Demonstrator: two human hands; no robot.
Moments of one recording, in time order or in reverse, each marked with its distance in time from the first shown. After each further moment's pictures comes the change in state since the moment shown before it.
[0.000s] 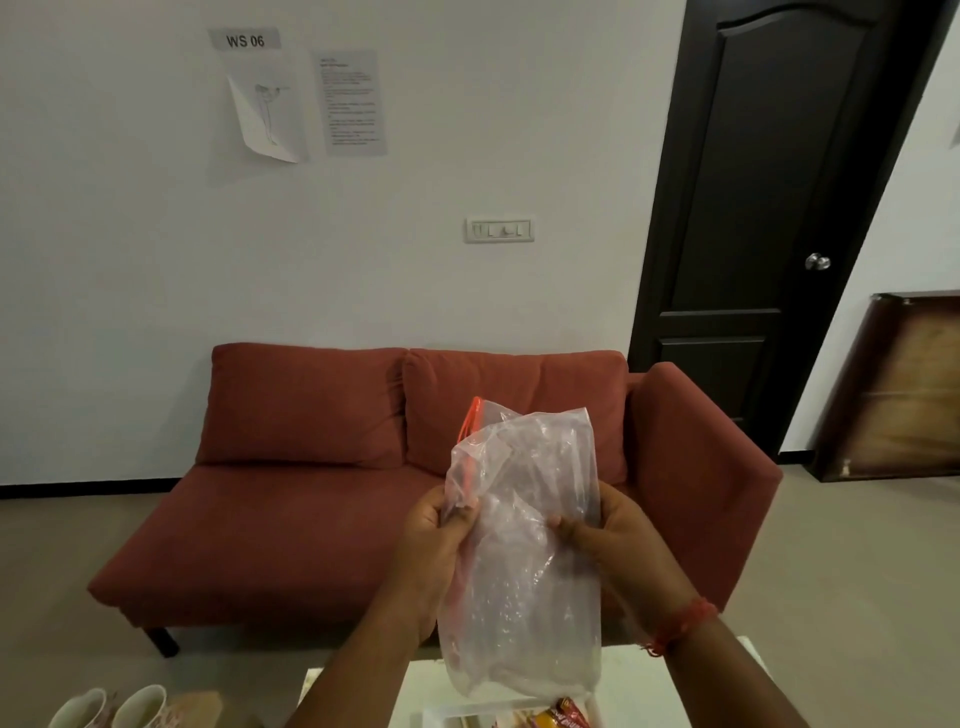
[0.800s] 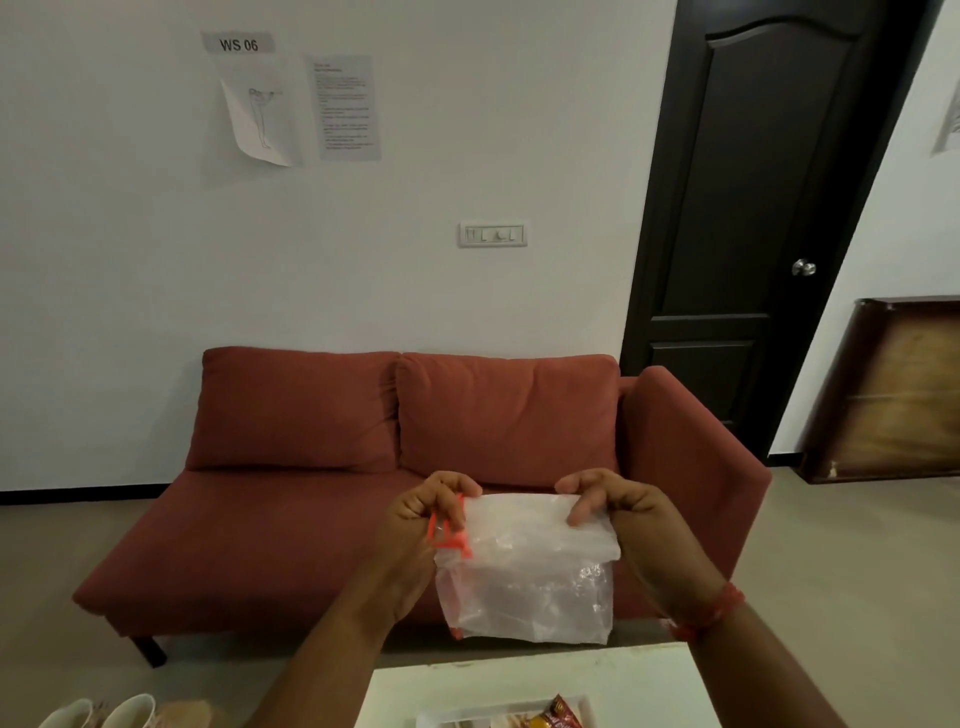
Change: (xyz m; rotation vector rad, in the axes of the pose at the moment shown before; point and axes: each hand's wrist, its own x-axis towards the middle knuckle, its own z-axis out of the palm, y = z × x) left_hand 0.020 0.002 -0.023 0.015 -0.217 0.265; right_hand -0.002 -0.022 -0.020 -0.041 -0.049 -0.153
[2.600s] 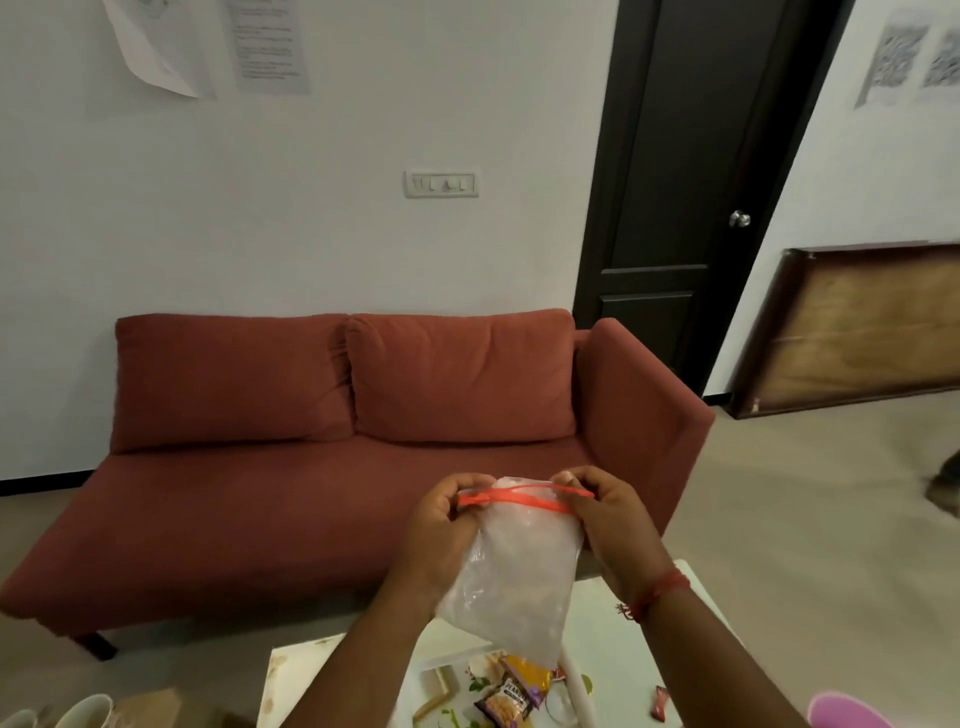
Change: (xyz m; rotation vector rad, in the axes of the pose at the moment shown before) left_hand -0.002 -0.054 0.021 0.185 0.054 -0.249; right_hand -0.008 0.054 0.027 -0.130 0.378 0.198
